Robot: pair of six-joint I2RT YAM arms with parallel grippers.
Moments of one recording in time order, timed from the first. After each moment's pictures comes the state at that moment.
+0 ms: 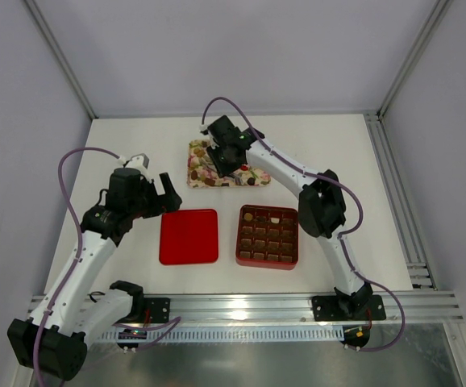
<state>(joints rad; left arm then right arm) -0.27 0.92 0.88 -0.65 0.05 -0.44 0.72 2.26 2.12 -0.84 0.03 0.11</state>
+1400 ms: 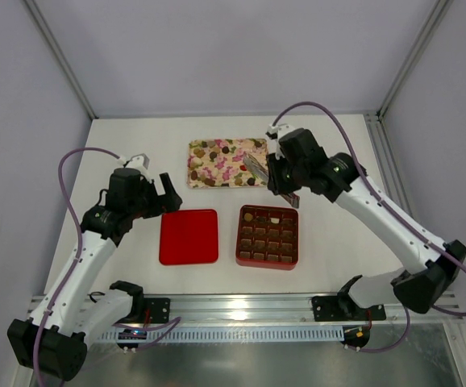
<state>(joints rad) -0.27 0.92 0.88 -0.65 0.05 -0.44 0.68 1.43 1.53 -0.90 0.09 0.25</state>
